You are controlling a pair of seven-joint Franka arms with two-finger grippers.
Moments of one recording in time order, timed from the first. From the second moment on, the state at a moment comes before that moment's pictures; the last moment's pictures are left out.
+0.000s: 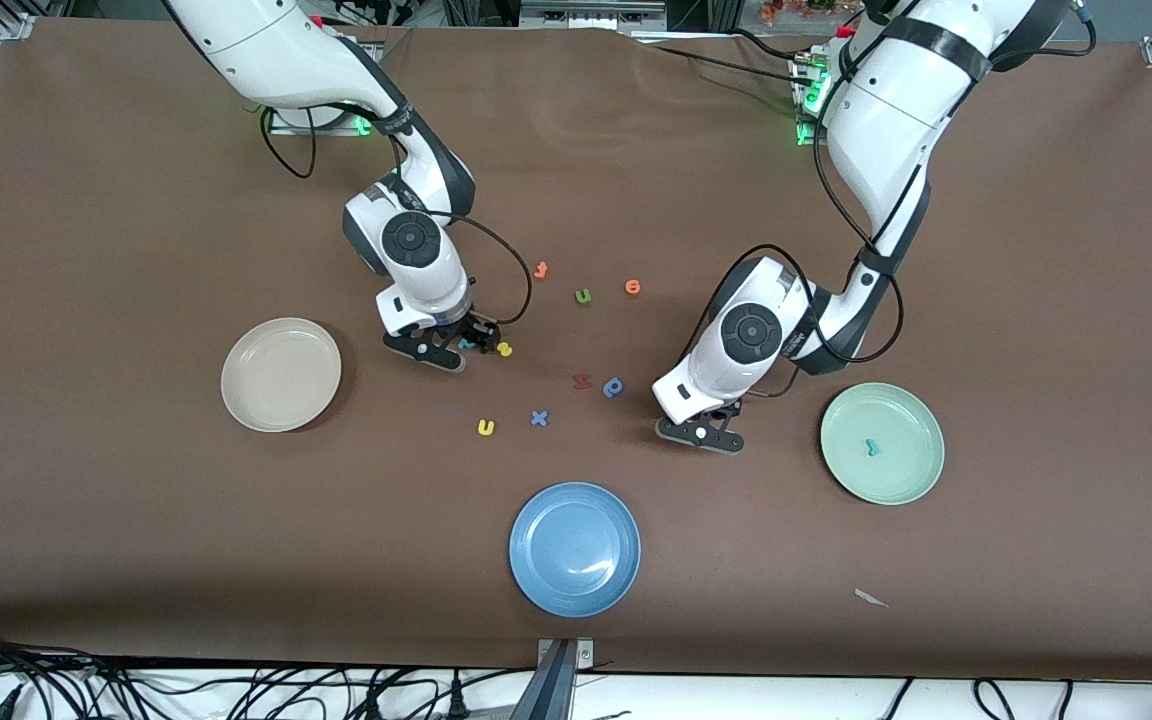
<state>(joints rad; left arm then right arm) -0.30 0.79 -0.21 -1.61 0.12 2.43 -0.35 0.40 0.56 0.18 -2.01 -0.21 2.57 1.06</state>
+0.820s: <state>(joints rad) -0.04 0.65 -0.19 -1.59 0.12 2.22 -0.02 0.40 0.56 0.18 -2.01 -0.21 2.58 1.06</state>
